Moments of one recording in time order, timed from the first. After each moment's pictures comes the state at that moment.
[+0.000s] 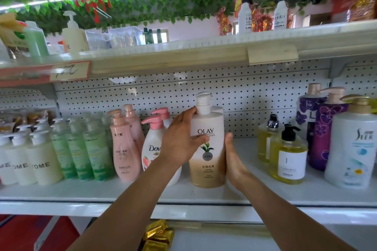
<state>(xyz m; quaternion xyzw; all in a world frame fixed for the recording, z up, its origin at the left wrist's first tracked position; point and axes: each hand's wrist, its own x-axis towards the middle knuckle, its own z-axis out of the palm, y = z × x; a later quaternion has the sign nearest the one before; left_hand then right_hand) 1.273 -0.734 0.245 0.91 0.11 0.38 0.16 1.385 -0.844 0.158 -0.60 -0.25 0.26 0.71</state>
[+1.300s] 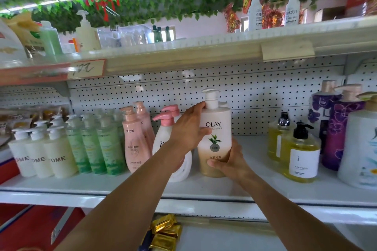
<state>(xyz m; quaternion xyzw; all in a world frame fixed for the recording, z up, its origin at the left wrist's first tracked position) 1.283 -0.719 0.260 0.93 0.12 0.31 0.12 1.377 -0.835 0.144 -0.74 -0.32 0.06 0.59</state>
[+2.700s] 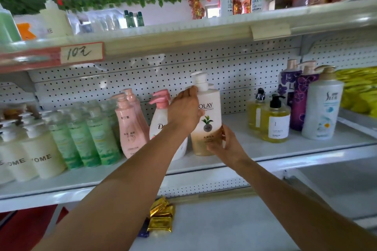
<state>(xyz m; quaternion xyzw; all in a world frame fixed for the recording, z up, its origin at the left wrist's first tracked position) 1.257 -0.730 0.263 0.94 0.11 0.31 -0.03 1.299 -0.861 0.154 -0.75 -0.24 0.05 0.61</state>
